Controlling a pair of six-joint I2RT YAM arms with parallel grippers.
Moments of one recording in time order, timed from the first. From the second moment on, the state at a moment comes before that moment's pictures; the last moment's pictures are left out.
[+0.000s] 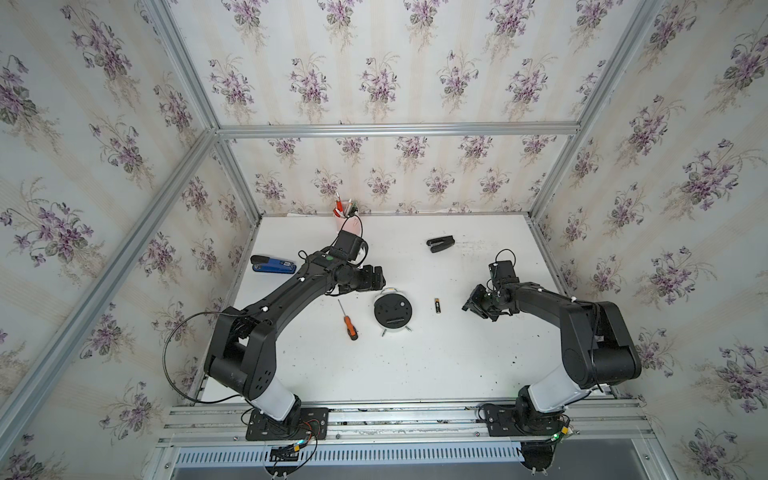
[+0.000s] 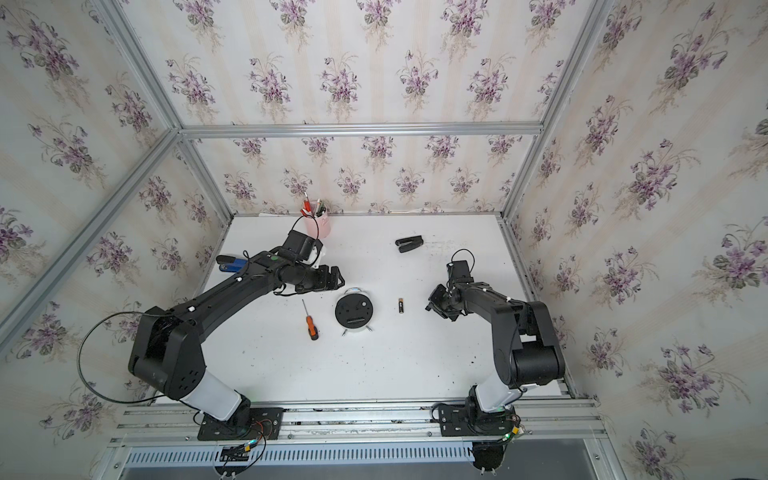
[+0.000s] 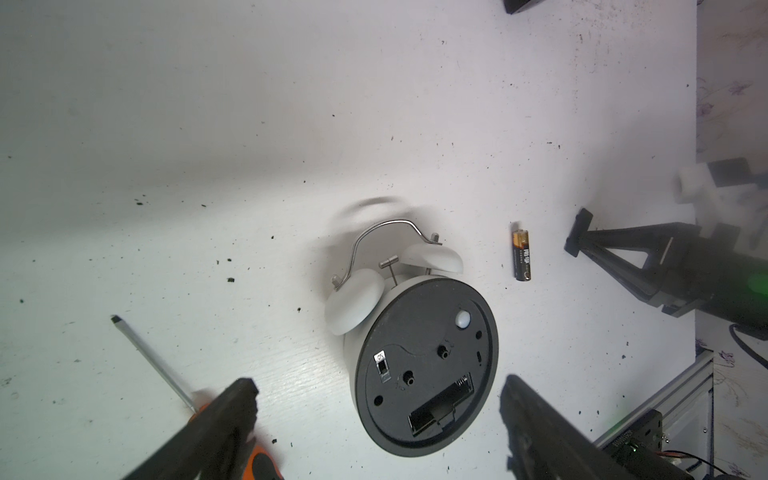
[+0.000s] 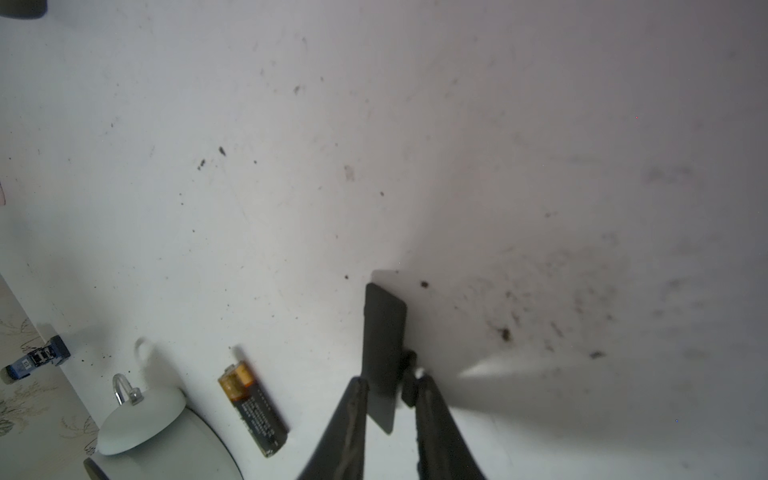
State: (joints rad) left arm -0.43 1.60 1.23 -0.67 0.24 -0.45; right arm 0.13 1.61 0.77 -0.35 -0.28 0.78
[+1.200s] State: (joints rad) left arm -0.42 1.72 1.29 -0.67 0.22 -0.42; right arm 0.11 1.46 0.78 -0.49 -0.33 0.66
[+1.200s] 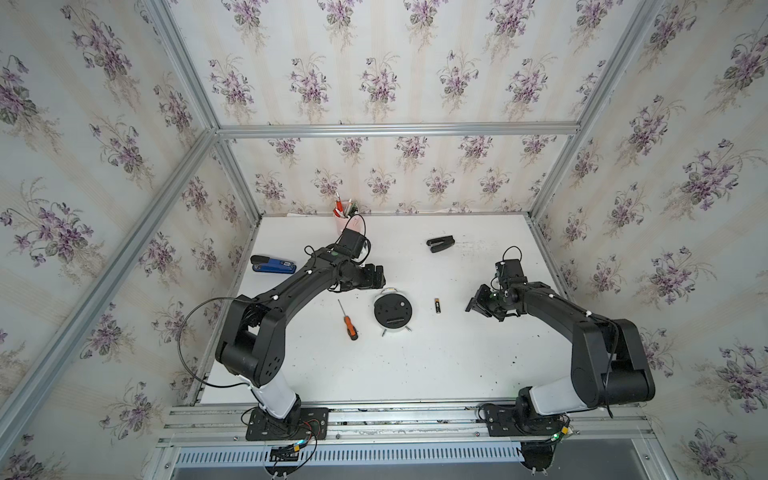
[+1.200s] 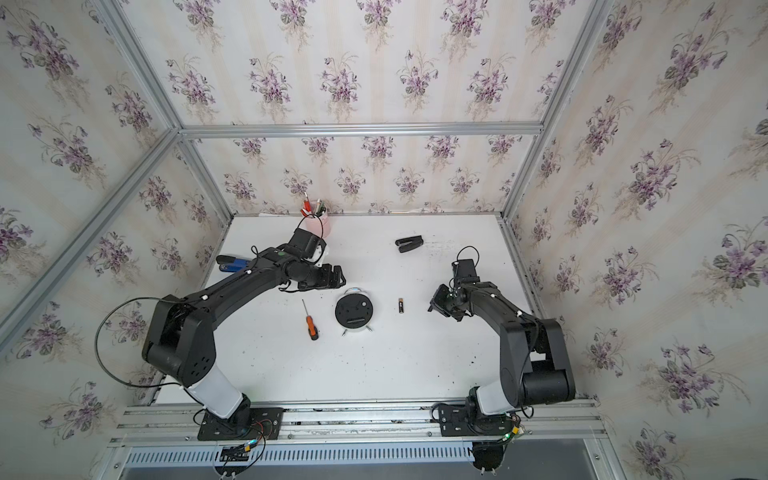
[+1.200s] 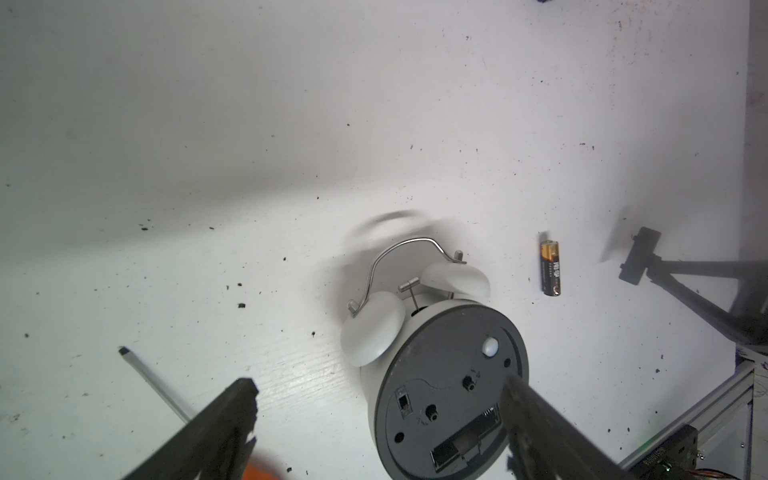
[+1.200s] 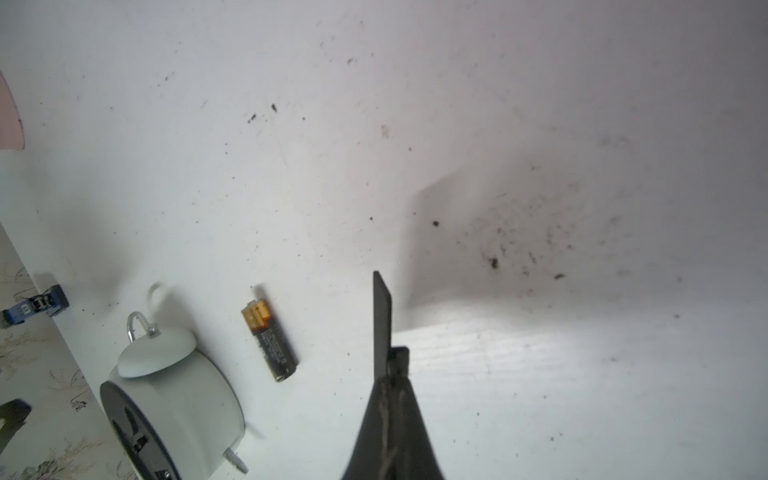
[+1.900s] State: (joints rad) left arm -0.43 1.98 1.43 -0.74 0.19 -0.50; right arm 0.26 1.24 0.81 -0.59 -0.49 0.70
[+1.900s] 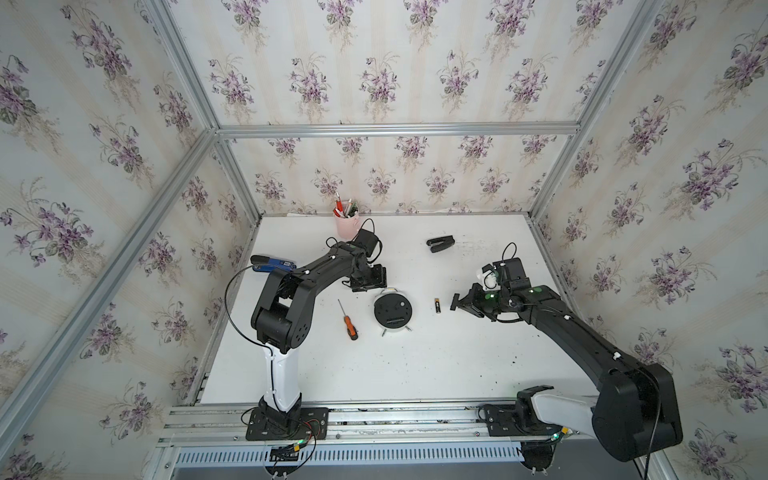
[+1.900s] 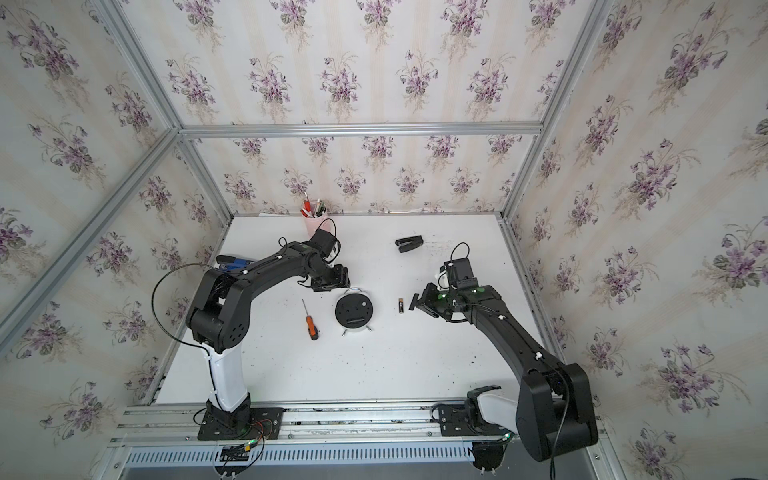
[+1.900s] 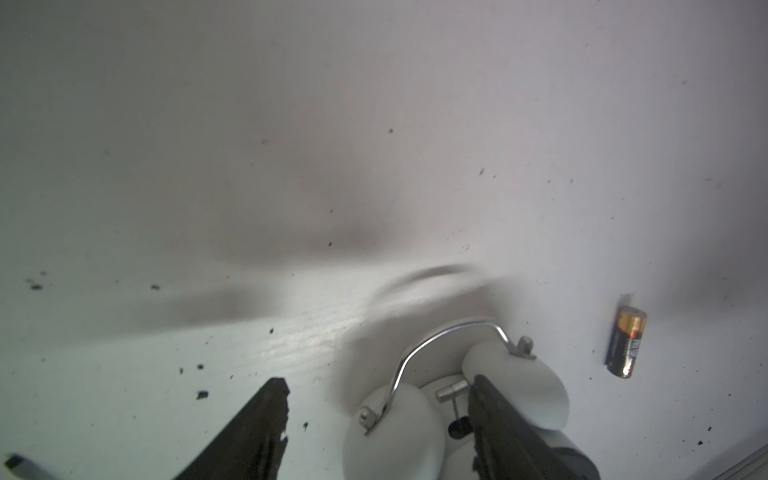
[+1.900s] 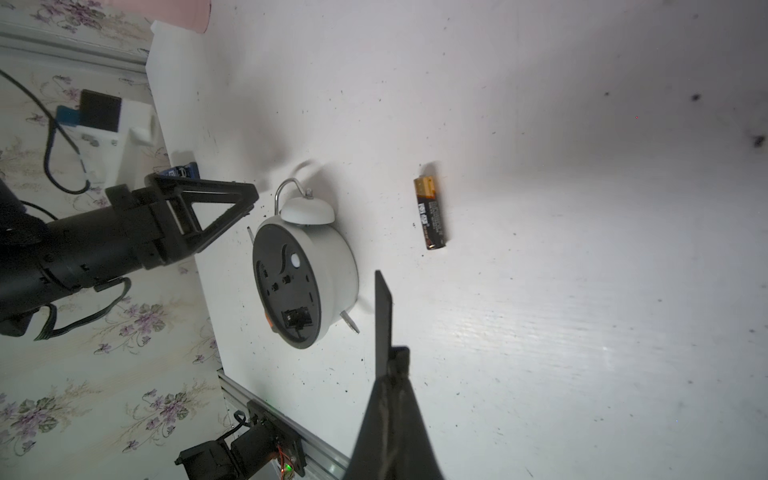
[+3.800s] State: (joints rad) left arm -0.82 1.52 1.10 -0.77 0.30 -0.84; right arm 0.69 1.16 0.77 -0.63 -0.40 0.87
